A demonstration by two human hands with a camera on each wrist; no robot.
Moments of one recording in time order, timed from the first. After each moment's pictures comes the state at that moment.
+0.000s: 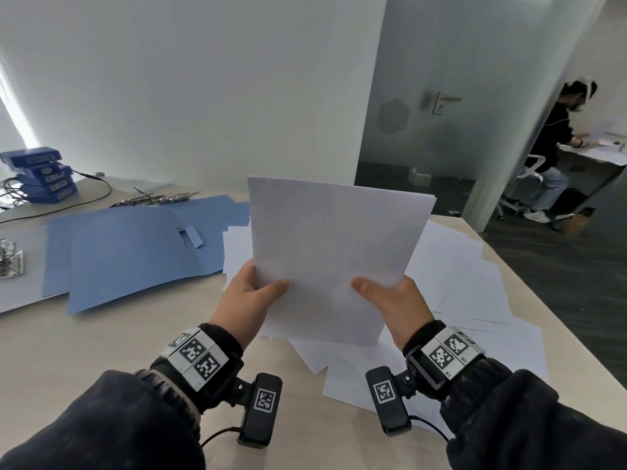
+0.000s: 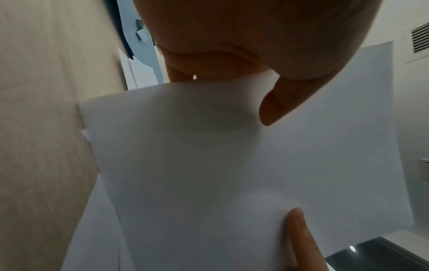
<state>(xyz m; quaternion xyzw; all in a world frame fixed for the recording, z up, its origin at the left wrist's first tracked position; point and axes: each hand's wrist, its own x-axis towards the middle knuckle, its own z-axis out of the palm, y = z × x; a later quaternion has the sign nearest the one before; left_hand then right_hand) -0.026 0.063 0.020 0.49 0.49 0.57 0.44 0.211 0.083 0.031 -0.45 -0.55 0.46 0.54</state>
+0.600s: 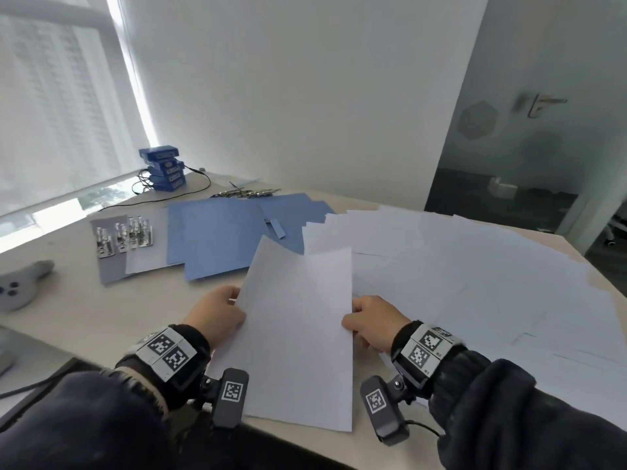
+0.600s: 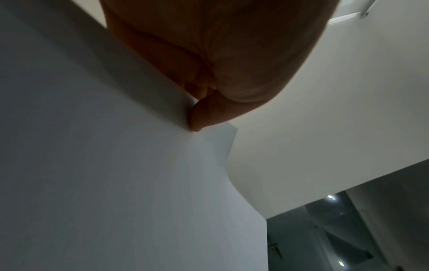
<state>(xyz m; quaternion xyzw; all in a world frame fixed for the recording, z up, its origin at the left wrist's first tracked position) -0.176 -0.006 0.006 0.39 0.76 0.37 0.35 0.087 0.079 0.009 -0.52 -0.71 0.45 0.15</state>
